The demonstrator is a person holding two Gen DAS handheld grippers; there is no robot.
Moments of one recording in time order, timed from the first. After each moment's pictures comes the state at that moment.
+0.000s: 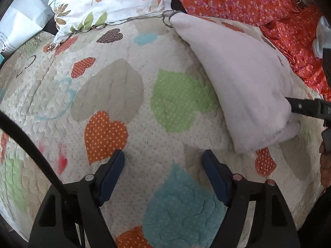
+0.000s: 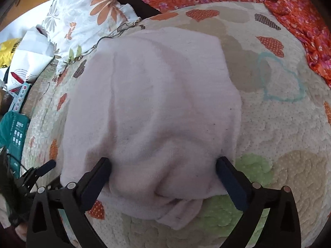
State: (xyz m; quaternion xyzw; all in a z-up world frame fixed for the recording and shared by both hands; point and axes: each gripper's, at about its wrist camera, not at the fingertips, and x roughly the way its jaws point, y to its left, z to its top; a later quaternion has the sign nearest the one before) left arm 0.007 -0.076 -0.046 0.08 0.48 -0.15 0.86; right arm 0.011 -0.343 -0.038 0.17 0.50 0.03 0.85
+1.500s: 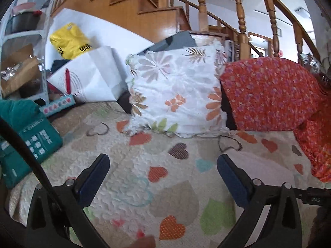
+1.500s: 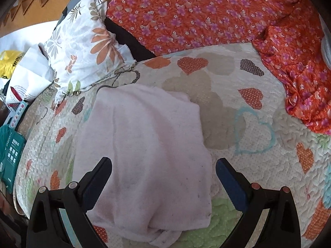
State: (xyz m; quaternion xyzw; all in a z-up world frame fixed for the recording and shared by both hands) left arm -0.003 -0.021 0.113 0.00 0.20 0.01 0.98; right arm 0.017 -0.359 0.019 0.14 0.41 -0.01 0.90
